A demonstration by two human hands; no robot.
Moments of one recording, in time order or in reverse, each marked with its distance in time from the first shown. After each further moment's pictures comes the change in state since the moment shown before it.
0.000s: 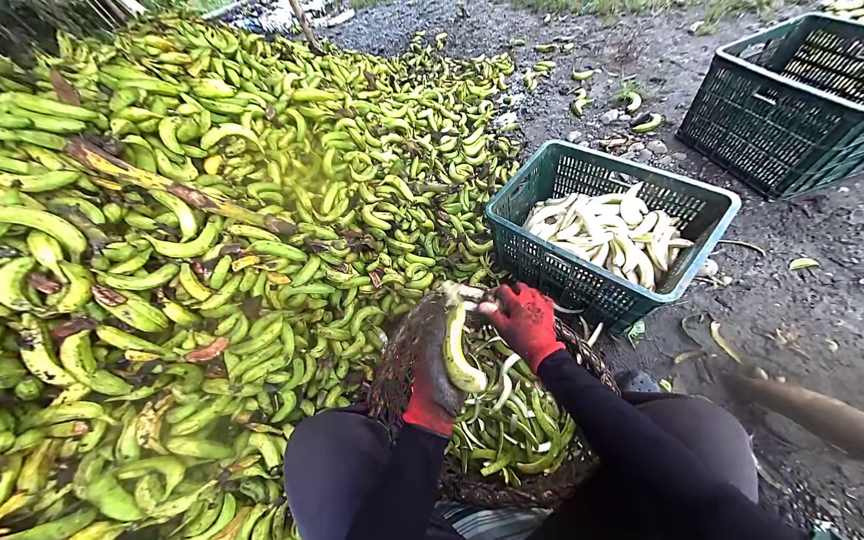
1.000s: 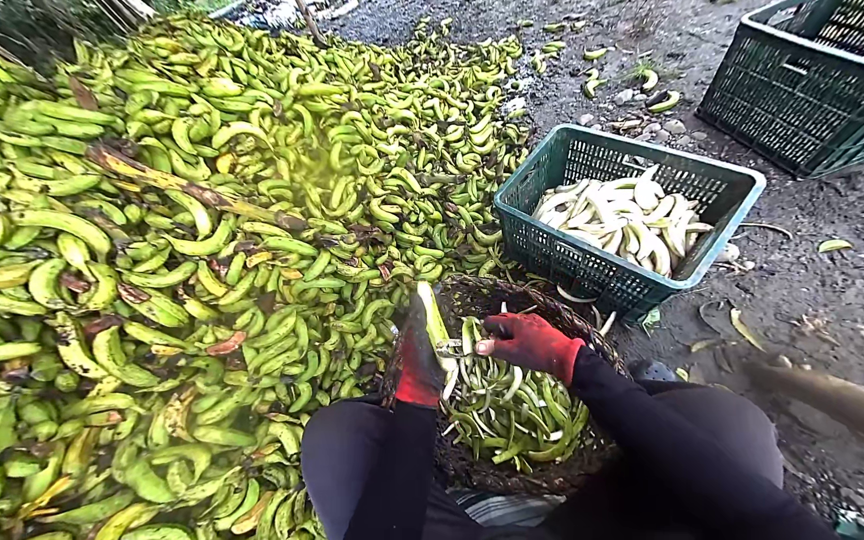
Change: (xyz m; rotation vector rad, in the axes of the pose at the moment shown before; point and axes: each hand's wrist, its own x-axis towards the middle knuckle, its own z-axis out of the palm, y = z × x) left_hand 0.029 0.013 -0.031 0.215 0.046 0.242; right_hand -0.030 -0.013 -0.023 0.225 -0.601 -0.255
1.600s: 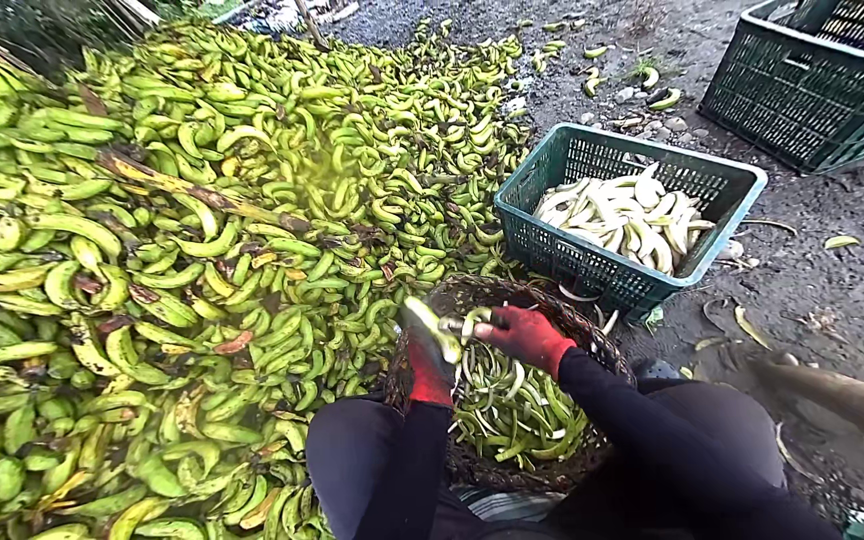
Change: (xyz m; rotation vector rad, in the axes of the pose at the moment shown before) left_hand 0.002 -0.028 0.000 0.116 0.270 0.061; right_hand 0.009 0.001 0.008 0.000 0.180 0.136
